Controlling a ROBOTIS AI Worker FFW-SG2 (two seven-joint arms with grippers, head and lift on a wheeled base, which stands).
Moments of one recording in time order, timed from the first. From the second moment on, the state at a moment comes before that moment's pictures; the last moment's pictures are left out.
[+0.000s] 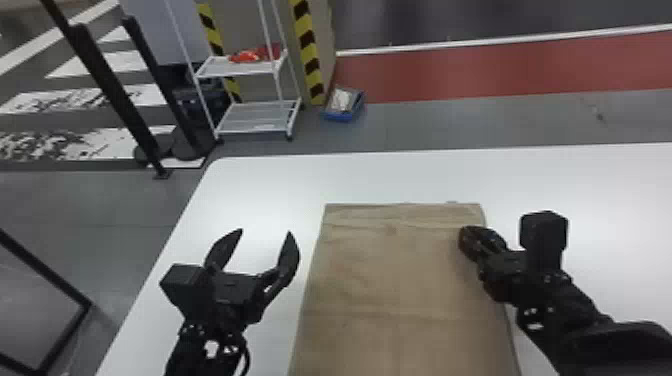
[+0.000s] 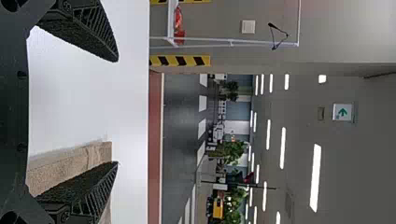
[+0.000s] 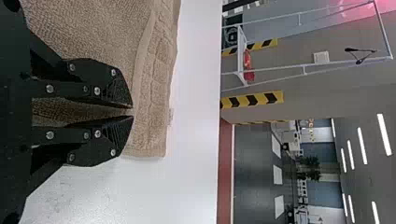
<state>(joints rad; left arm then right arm) 0.44 0.13 0.11 -1.87 0.18 -0.08 -0.10 0.01 0.00 0.19 -1.51 -0.04 0.30 0.17</state>
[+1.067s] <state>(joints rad) 0.44 0.13 0.11 -1.86 0.18 -0.08 -0.10 0.05 0.00 0.19 -1.57 -0.05 0.25 0.19</state>
